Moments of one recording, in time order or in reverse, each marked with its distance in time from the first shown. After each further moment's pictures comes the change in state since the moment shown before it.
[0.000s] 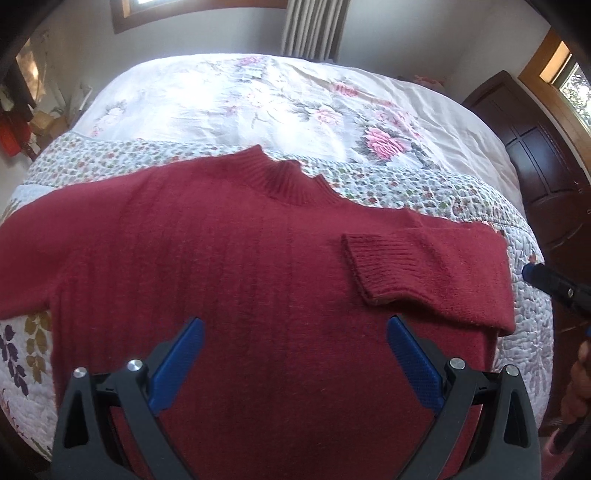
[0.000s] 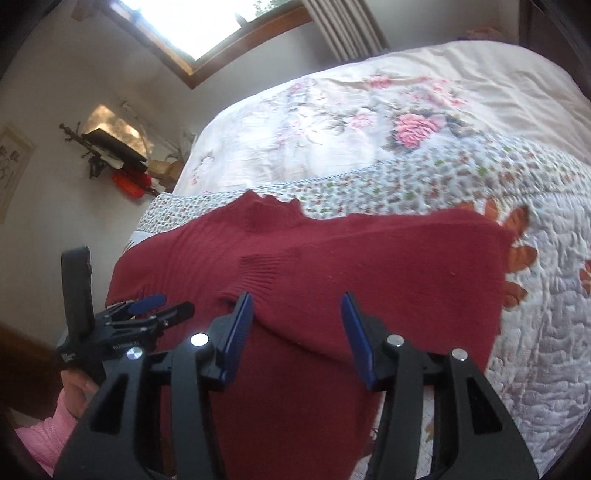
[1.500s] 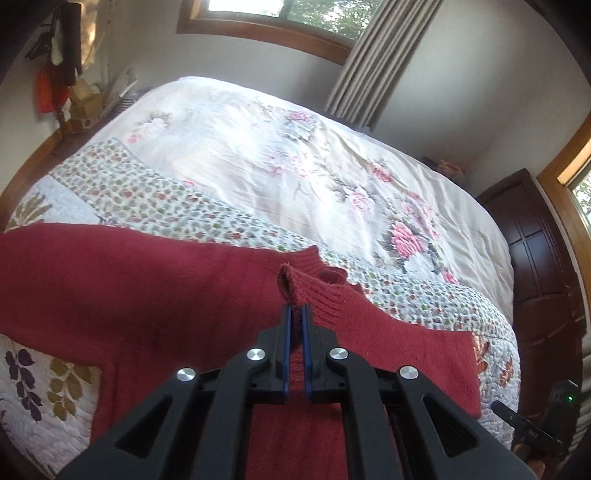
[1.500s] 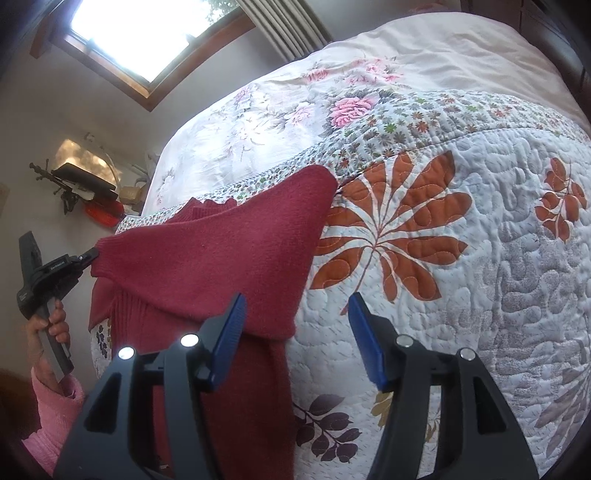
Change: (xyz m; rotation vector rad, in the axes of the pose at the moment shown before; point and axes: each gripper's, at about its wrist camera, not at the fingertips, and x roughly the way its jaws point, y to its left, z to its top) left arm -0.060 0.122 0.053 -0.268 -0.222 0.005; right arm 0.000 -0.062 -0.023 0.136 -0.017 -0.062
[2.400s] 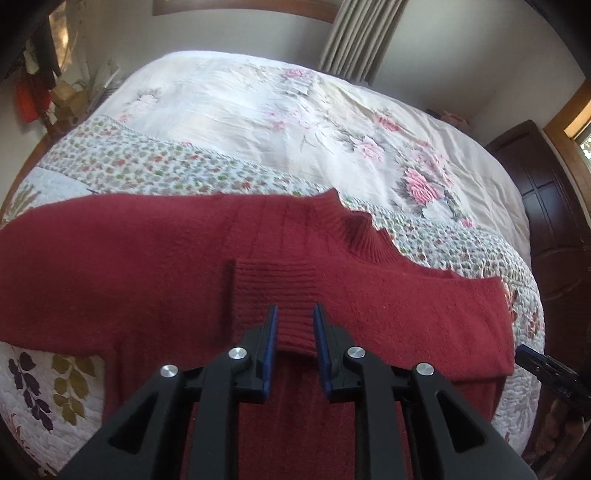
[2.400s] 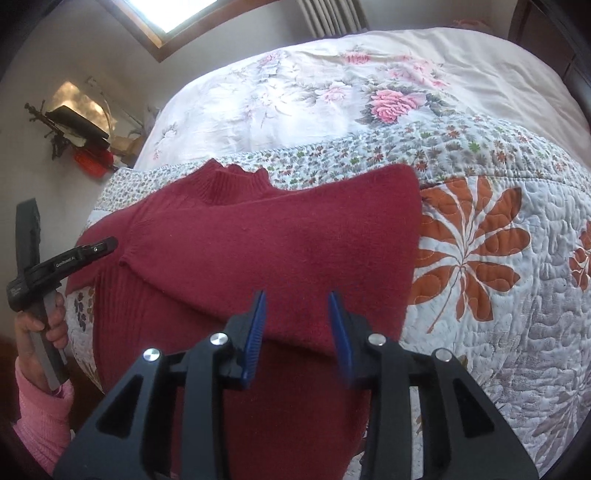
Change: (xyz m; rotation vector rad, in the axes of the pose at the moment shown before) left arm 0.038 -0.010 -0.037 0.143 0.187 0.030; right arm 0.051 0.090 0.009 -0.154 0.112 -0.125
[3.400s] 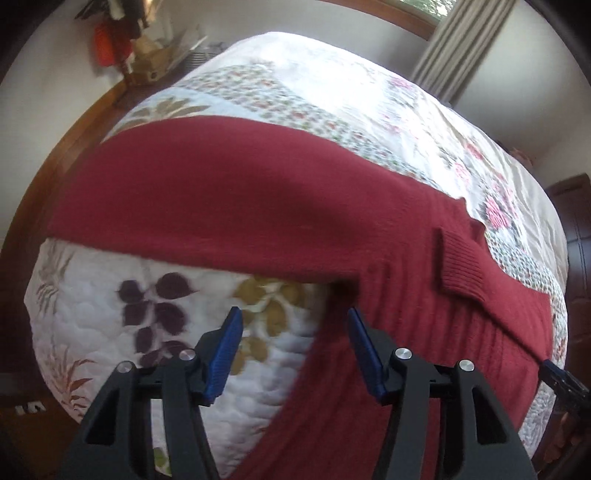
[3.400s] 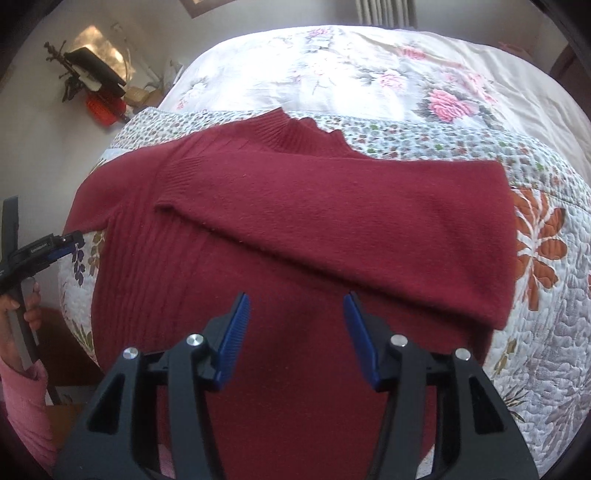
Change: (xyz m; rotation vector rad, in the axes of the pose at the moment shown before) left arm -0.087 0.217 -0.063 -0.306 -0.033 0.154; right arm 0.031 0.111 -0.029 -0.184 0.083 -0.027
